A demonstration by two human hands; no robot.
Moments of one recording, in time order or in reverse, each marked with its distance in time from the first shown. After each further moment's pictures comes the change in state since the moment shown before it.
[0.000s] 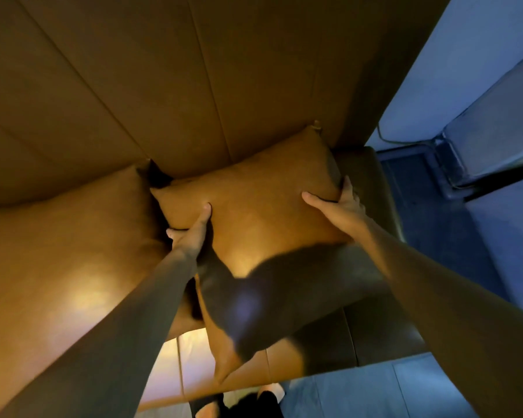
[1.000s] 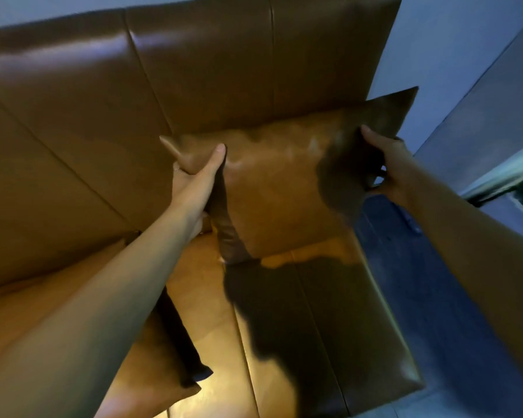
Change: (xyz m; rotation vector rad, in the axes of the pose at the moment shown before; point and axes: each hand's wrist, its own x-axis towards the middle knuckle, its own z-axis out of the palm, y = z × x) left_hand -0.124 0.185 0.046 -0.147 -0.354 0.549; right_hand -0.033 -0.080 -0.210 0.946 0.114 -0.221
